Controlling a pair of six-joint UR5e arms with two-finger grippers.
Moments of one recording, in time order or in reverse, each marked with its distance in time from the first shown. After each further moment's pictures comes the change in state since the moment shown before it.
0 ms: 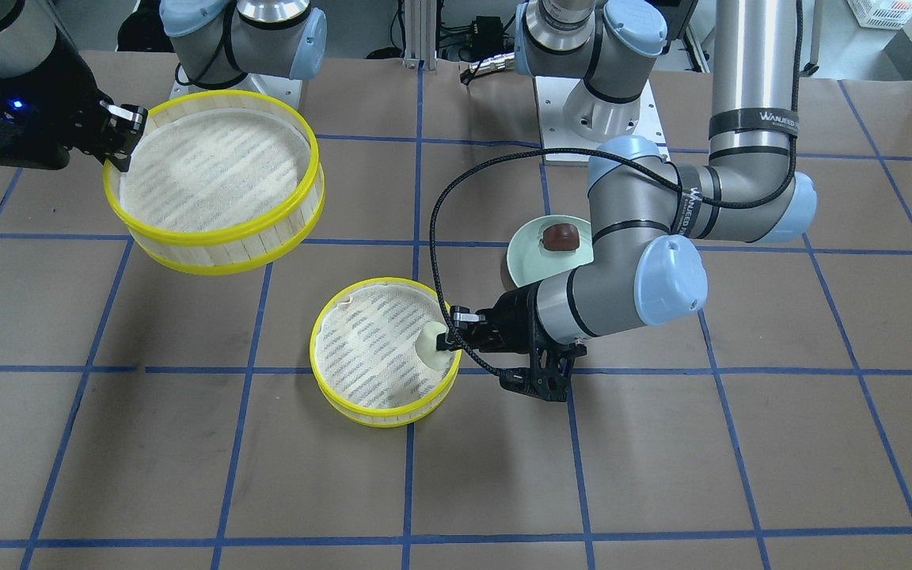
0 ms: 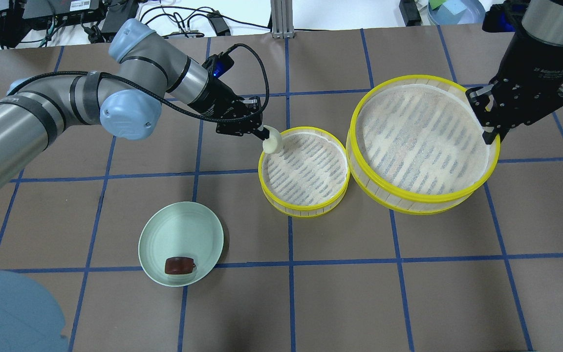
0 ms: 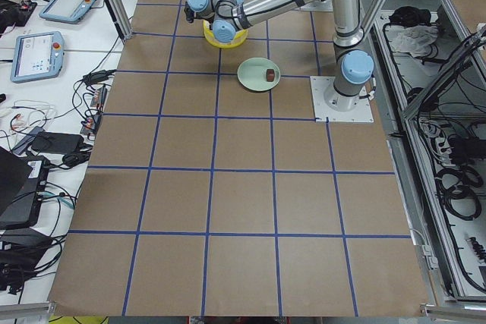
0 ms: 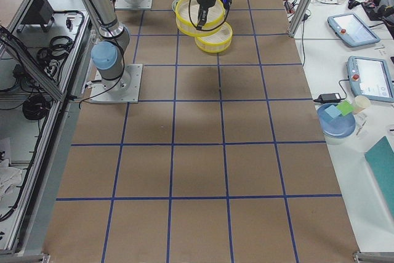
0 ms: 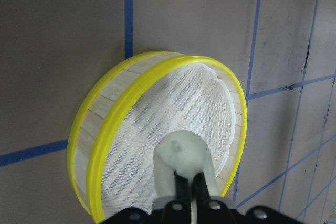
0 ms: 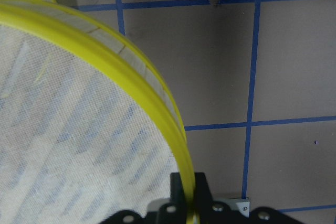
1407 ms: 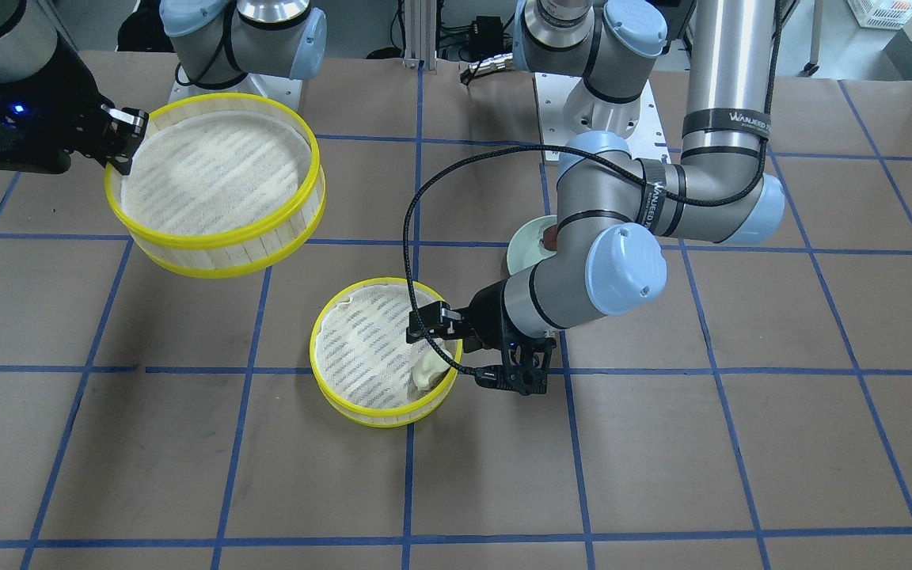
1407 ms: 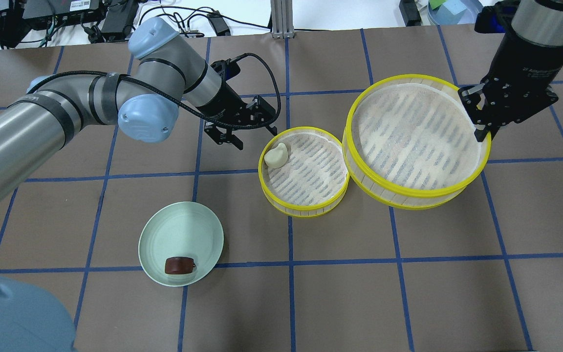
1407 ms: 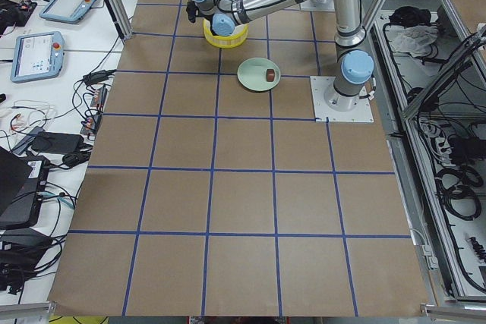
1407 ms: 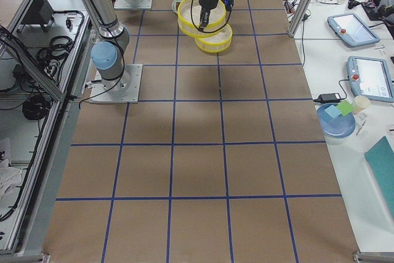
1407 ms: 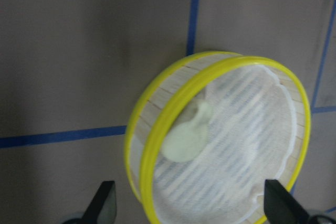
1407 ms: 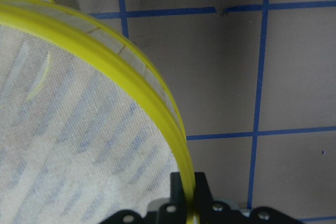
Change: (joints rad) left arm -0.036 0.036 0.013 -0.007 0.259 -0.137; right arm 0.014 0.057 0.002 -0.057 0.014 0.005
